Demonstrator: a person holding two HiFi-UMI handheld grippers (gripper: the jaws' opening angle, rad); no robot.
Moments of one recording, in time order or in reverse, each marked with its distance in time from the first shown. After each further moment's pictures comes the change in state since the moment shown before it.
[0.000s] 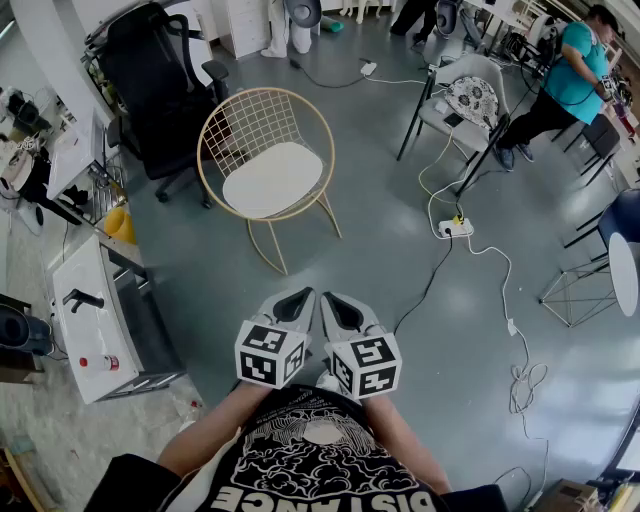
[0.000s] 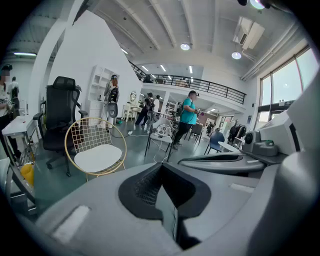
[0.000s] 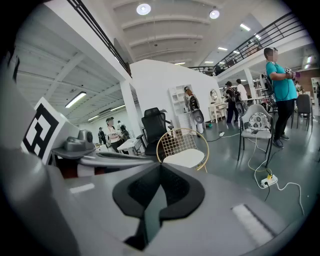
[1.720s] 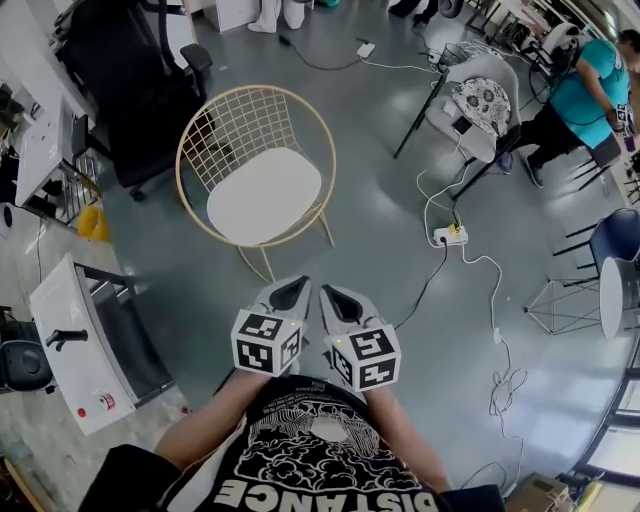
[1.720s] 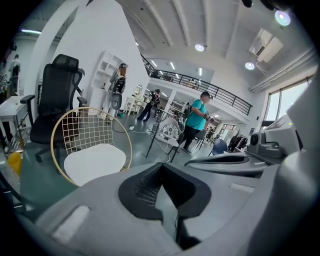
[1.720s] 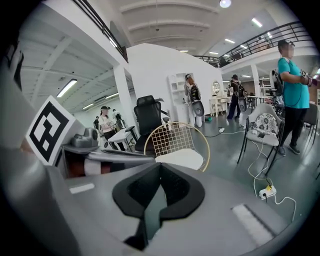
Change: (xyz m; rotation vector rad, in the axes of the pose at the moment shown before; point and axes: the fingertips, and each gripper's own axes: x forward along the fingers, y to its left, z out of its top) left arm 0.130 0.137 0.072 -0.133 0.031 -0.055; right arm 0.166 -0.073 0.064 -0.044 0.136 -0.049
